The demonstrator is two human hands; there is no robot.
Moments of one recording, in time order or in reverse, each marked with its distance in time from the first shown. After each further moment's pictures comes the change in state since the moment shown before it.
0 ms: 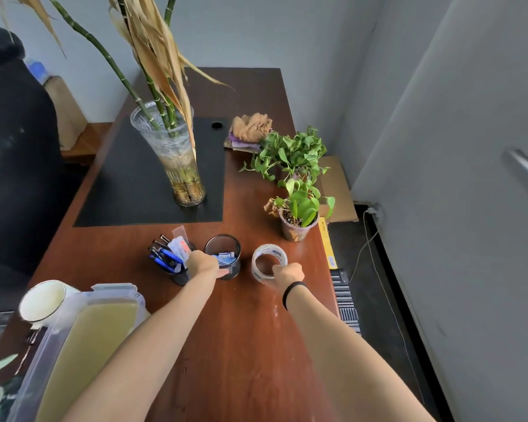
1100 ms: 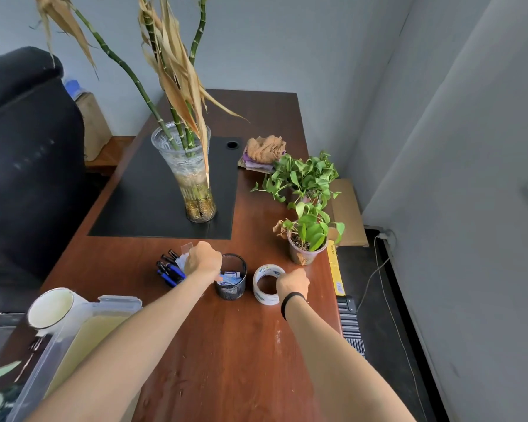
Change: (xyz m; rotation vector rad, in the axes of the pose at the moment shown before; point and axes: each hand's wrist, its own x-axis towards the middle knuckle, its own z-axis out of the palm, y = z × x) left_hand 0.021 0.030 -0.022 0.237 0.085 0.246; right_hand 0.009 -0.027 0.003 -0.224 0.130 -0.176
